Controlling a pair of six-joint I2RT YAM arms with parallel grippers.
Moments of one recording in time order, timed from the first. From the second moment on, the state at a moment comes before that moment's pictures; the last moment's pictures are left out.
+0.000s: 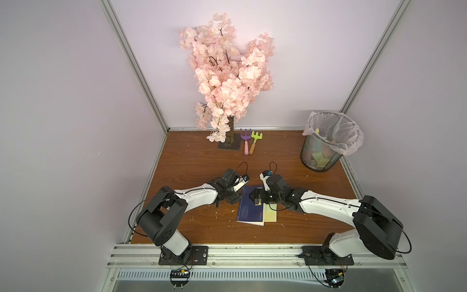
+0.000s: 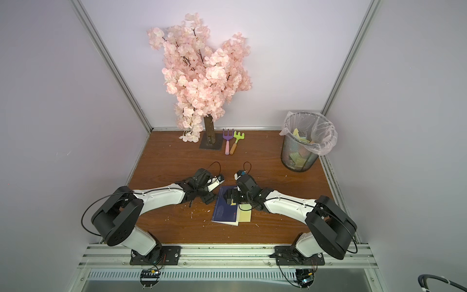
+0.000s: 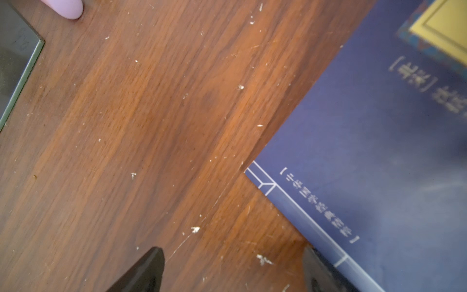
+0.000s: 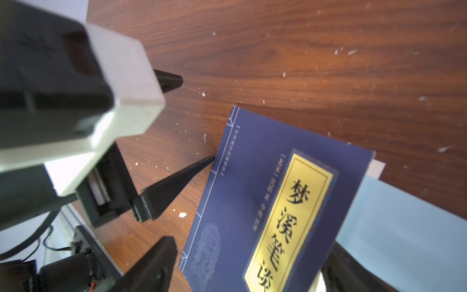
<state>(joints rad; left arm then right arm) -0.65 1.58 0.74 -0.15 -0.09 0.42 0.83 1.45 0.71 -0.05 -0.10 0.77</state>
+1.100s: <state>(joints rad) -0.57 1.45 0.84 -0.43 -0.04 0.46 0.80 1.44 0.54 0.30 -0.18 0.97</state>
